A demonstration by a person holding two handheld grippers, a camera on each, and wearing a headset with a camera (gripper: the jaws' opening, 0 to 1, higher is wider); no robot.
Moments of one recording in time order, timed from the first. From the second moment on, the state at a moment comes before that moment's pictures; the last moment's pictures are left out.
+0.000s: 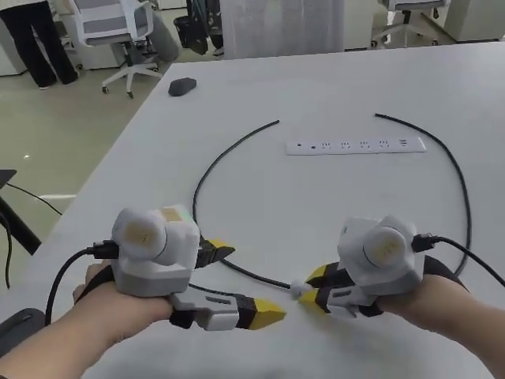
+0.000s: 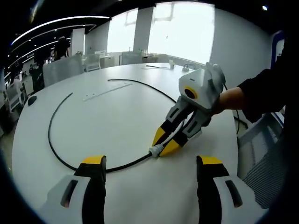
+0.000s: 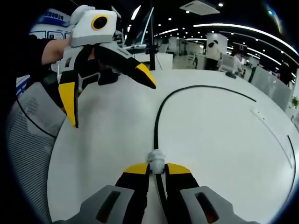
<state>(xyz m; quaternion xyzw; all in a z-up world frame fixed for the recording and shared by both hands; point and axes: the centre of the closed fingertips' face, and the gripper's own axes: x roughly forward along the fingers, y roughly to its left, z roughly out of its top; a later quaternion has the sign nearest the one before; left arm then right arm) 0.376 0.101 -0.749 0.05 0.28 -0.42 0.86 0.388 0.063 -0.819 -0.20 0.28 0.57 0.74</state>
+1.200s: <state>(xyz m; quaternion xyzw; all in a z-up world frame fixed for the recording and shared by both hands) 0.300 0.003 -0.730 -0.08 0.28 -0.62 0.73 0.289 0.013 -0.737 -0.26 0.15 0.67 0.68</state>
